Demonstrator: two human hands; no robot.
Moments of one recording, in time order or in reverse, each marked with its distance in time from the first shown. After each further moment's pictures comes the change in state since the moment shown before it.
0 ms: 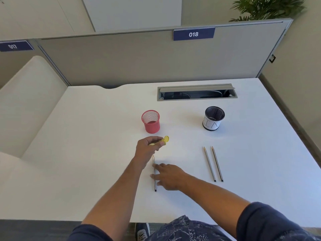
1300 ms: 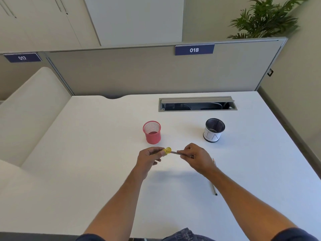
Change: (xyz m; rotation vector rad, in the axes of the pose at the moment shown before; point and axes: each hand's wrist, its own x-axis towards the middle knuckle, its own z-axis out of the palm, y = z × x) left_hand 0.001 0.002 -0.003 -0.058 -0.093 -0.051; right_hand -0.059 0.094 -0.041 0.820 0.696 0.525
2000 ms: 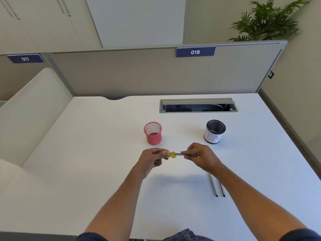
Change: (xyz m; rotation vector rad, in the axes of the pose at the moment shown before) left_hand 0.009 0.001 -0.002 -0.104 -0.158 -0.076; right_hand 0.005 0.004 -0.022 0.120 -0.064 -0.079
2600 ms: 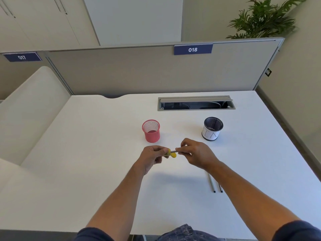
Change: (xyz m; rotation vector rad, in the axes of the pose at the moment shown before) left_hand 0.000 0.000 0.007 0.054 -0.022 0.013; right_hand 0.001 -0.019 0.002 -0.513 0.118 -0.473
